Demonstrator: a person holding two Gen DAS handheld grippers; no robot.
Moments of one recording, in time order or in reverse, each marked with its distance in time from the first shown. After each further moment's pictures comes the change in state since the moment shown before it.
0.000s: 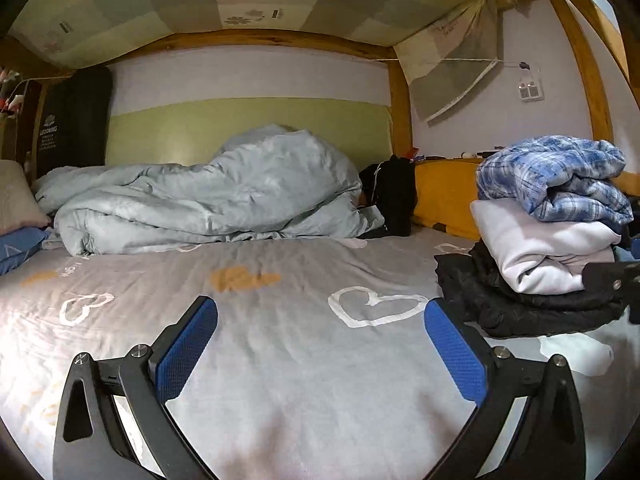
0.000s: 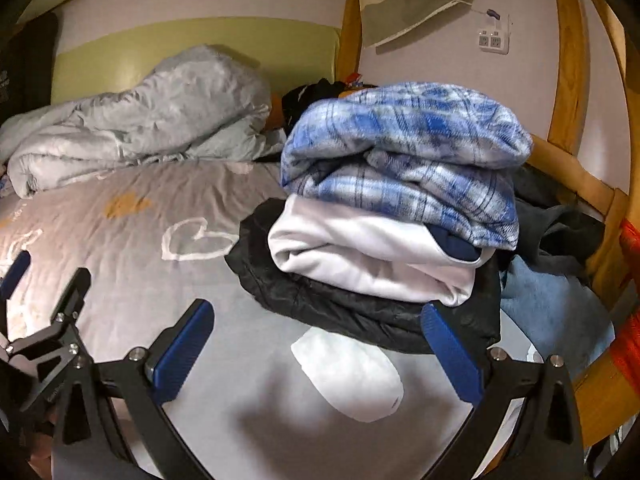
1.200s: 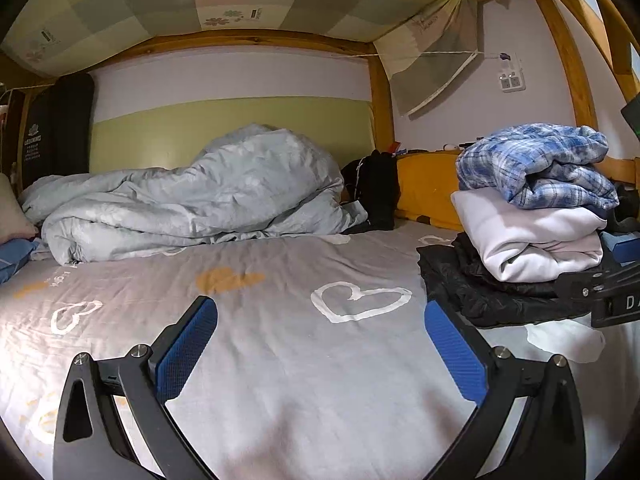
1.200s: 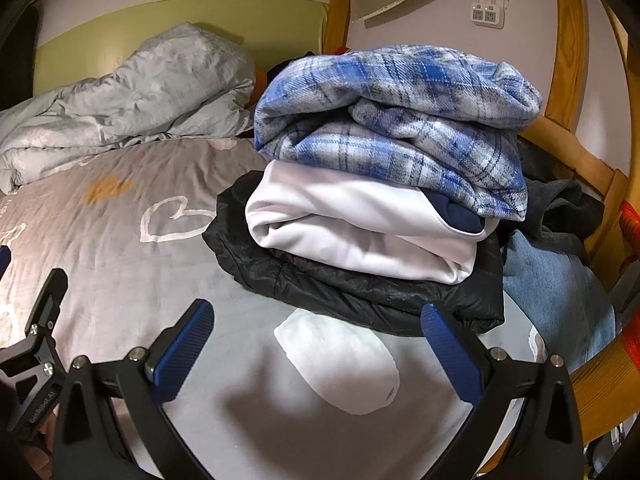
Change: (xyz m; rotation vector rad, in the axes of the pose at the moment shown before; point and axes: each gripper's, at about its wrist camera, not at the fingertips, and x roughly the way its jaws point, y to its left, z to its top) left arm -0.001 -0.015 -0.001 0.043 0.011 -0.049; right arm 0.019 -0.006 -0.006 0.030 0.083 -0.039
